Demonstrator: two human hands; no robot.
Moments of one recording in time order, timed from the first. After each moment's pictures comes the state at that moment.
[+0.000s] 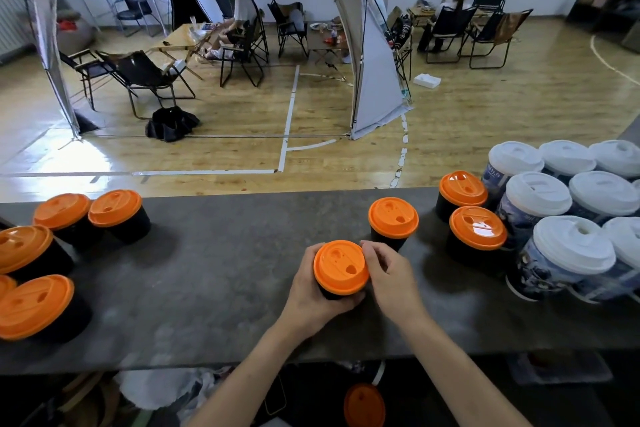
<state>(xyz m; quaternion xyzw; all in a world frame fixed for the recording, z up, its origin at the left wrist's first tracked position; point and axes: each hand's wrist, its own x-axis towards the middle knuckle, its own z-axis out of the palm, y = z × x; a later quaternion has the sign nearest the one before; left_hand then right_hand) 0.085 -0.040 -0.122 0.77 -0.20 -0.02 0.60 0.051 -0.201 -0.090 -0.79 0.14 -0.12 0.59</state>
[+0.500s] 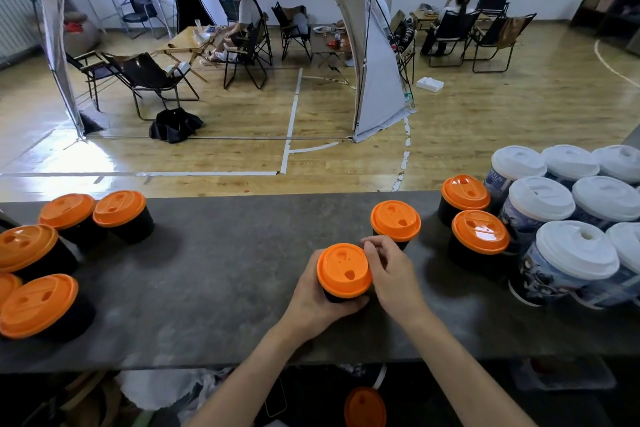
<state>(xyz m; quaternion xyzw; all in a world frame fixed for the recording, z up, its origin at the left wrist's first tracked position) 0.088 -0.042 -0.123 0.77 -0.21 -0.05 0.59 0.056 -0.206 -0.084 -0.83 0.12 -0.11 0.53</state>
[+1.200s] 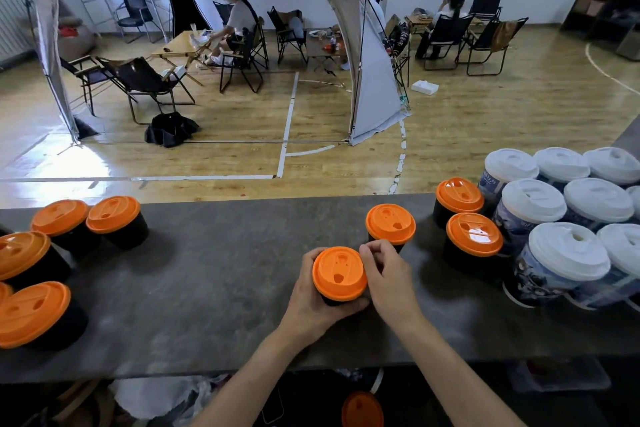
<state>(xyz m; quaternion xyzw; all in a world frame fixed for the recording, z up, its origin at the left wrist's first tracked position) 0.082 -0.047 -0.120 0.78 -0.21 -0.04 0.59 0.053 -0.204 -0.081 -0.82 0.14 -0.14 0.53</state>
